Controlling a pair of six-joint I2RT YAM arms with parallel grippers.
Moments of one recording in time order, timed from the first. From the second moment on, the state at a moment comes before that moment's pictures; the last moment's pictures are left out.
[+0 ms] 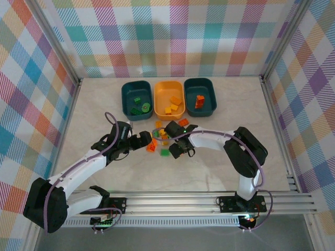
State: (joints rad) left arm -0.46 1.11 0.62 -0.32 0.11 -0.76; right arm 0.84 1.83 1.14 -0.63 0.19 0.22
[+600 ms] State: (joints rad) left arm -0.46 1.16 0.62 -0.32 0.11 -0.76; right arm 0.80 1.78 1.11 -0.55 0.08 0.25
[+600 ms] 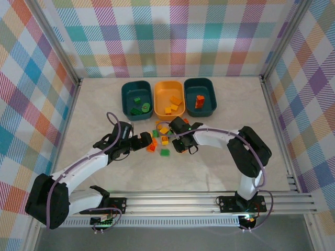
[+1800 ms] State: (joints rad) left arm -0.56 1.27 0.72 -0.43 0.05 -0.73; right arm 0.31 2.22 1.90 -0.65 0.05 0.25
